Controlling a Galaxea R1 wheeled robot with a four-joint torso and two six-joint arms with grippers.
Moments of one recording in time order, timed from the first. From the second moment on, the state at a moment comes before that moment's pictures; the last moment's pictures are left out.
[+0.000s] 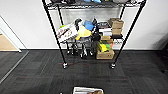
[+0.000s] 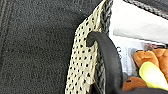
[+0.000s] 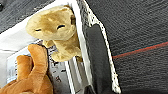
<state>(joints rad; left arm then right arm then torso) 0.76 2.92 -2.59 -0.29 0.27 0.00 -0.88 2.94 -2.53 0.29 -0.06 0.09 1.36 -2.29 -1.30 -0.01</state>
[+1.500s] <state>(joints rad) 0.79 2.57 -2.05 -0.36 0.28 -0.03 -0.91 2.57 -1.94 0.37 0.05 0.10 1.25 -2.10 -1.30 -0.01</state>
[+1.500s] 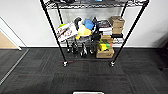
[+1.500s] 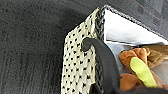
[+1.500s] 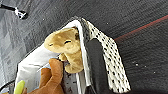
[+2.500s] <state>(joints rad) 0.67 2.52 -1.96 -0.42 0.27 -0.03 -0.80 2.50 -1.84 0.38 0.09 0.12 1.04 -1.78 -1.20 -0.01</state>
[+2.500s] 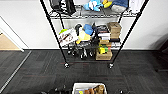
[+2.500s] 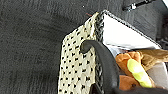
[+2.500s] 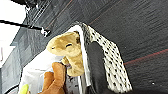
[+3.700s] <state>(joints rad) 0.64 2.38 -1.74 -0.47 0.27 -0.03 -0.77 2.39 -1.66 0.39 0.08 0.14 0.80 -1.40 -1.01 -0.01</state>
